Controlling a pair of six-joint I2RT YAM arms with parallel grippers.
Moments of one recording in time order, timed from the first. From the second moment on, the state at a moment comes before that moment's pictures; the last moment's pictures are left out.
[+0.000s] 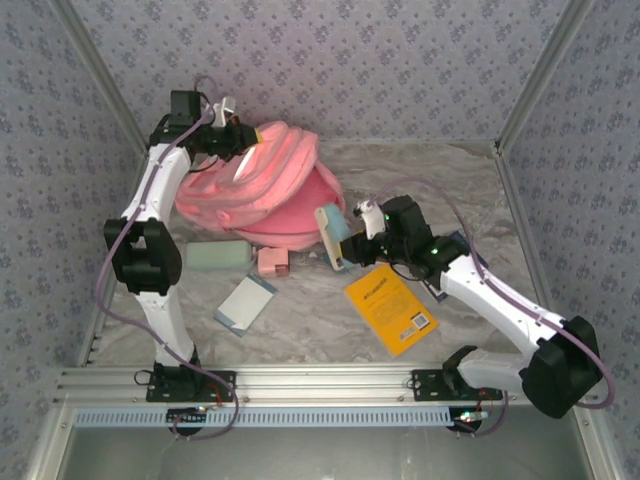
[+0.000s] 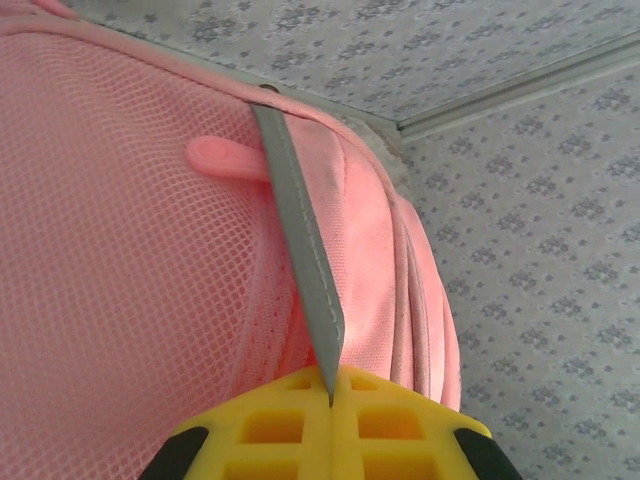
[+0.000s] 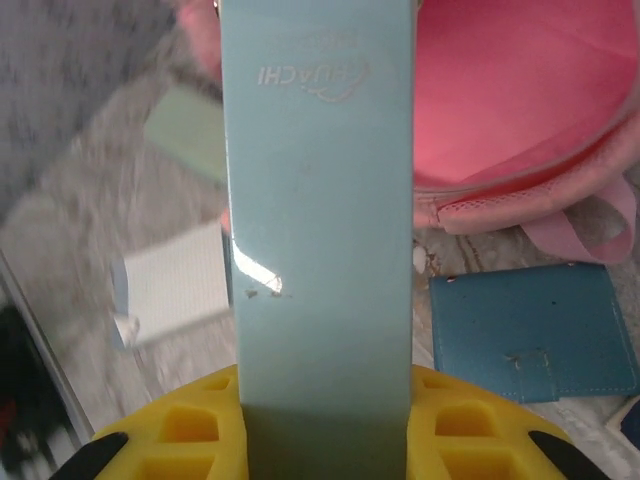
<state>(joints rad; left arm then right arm) -0.08 1.99 1.97 -0.66 0.85 -0.53 0.59 1.22 0.93 -0.33 -0.34 0.29</state>
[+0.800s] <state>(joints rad) -0.11 1.98 2.01 -0.65 1.02 -0.57 0.55 2.08 1.61 0.03 -0.49 1.21</state>
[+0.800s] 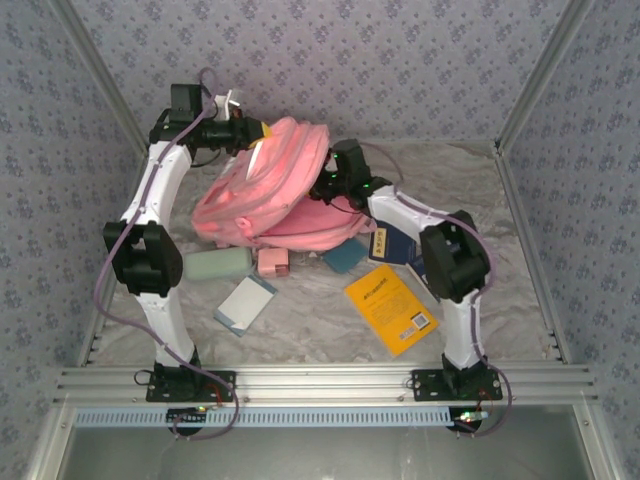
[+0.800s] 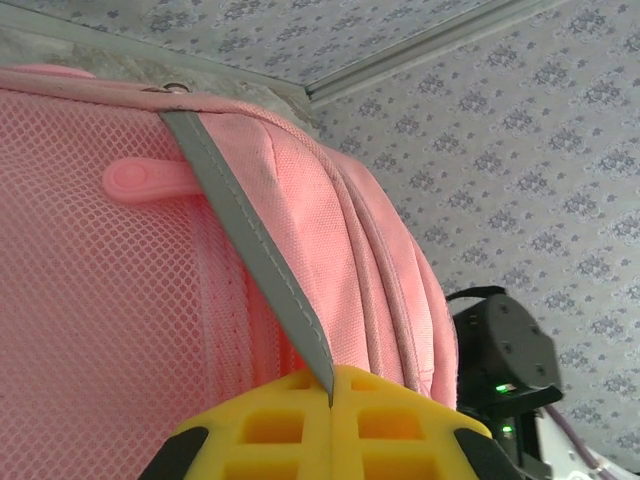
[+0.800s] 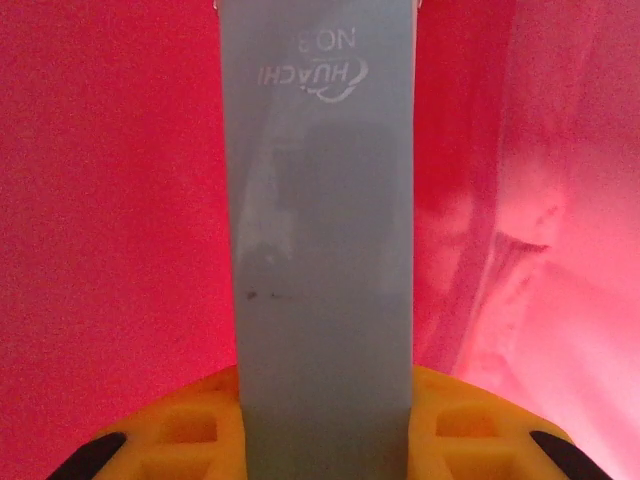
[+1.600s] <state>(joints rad) -0.03 1.97 1.97 -0.53 1.05 -0.67 0.58 2.06 1.57 0.14 -0.44 1.12</state>
